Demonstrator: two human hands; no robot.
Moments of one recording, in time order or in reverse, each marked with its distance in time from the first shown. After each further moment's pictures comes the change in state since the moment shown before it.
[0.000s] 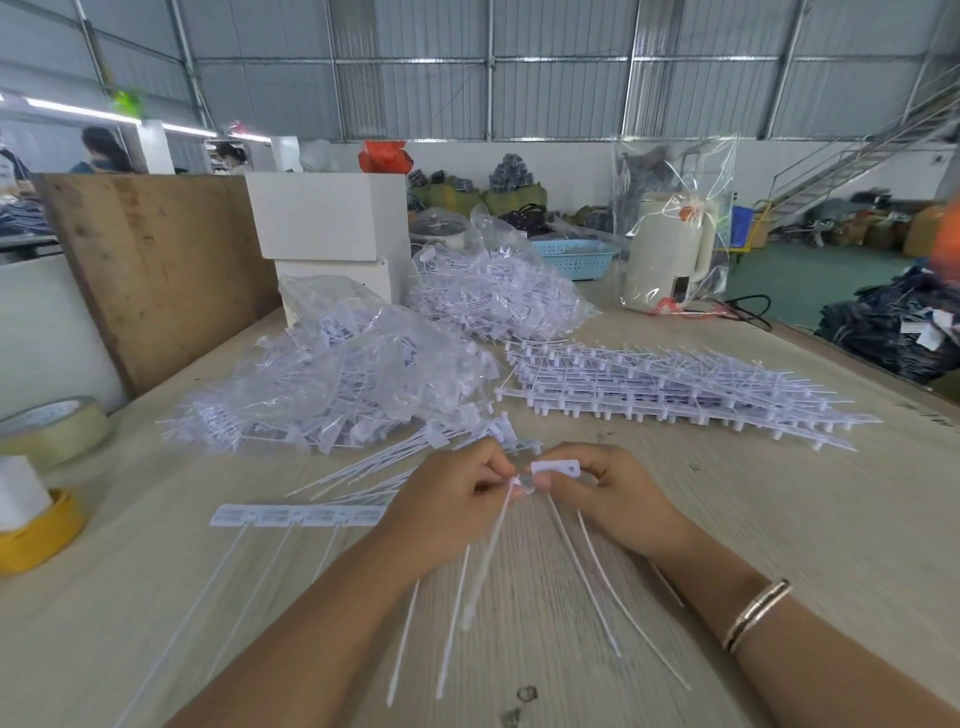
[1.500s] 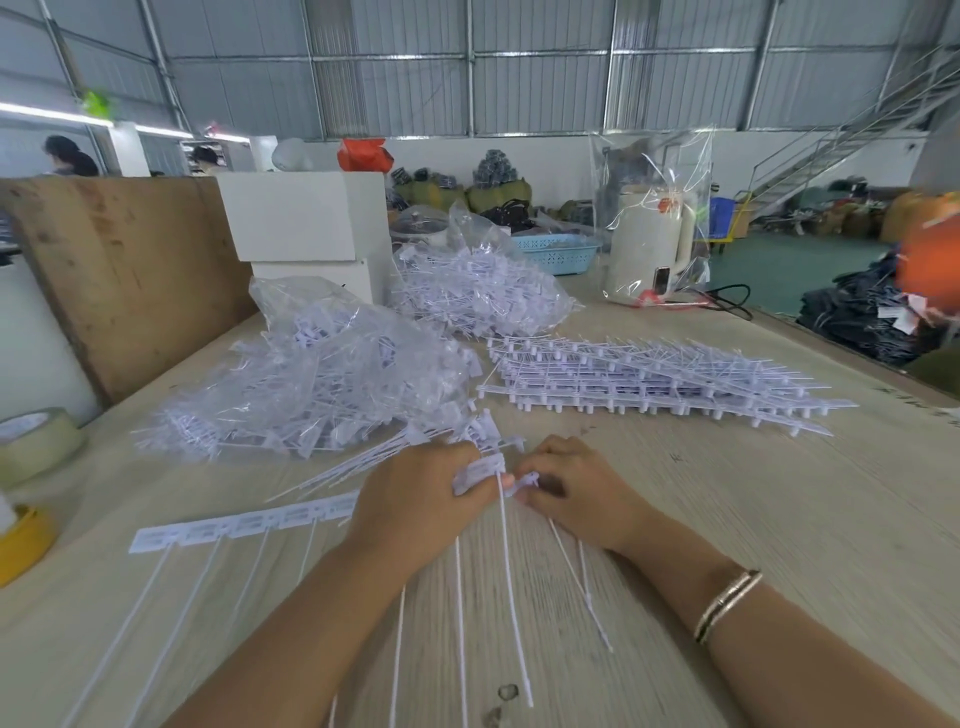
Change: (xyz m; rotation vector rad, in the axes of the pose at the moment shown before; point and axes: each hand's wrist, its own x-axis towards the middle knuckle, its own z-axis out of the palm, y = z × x) left_hand -0.003 0.002 -0.004 0.359 0.141 0.059; right_hand 0.007 0.030 0.000 -0.658 -0.104 0.029
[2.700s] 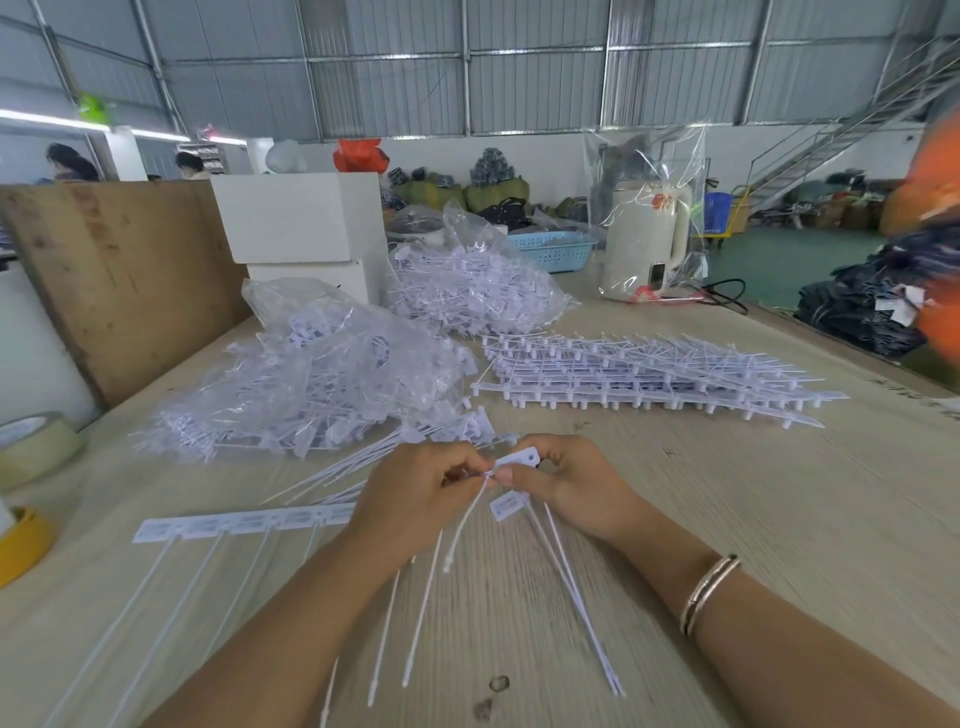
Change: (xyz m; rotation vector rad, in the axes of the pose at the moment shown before) left_hand 0.005 -0.003 0.003 -0.282 -0.070 0.016; right_hand -0.004 -0.026 -0.011 0.742 0.083 0.085
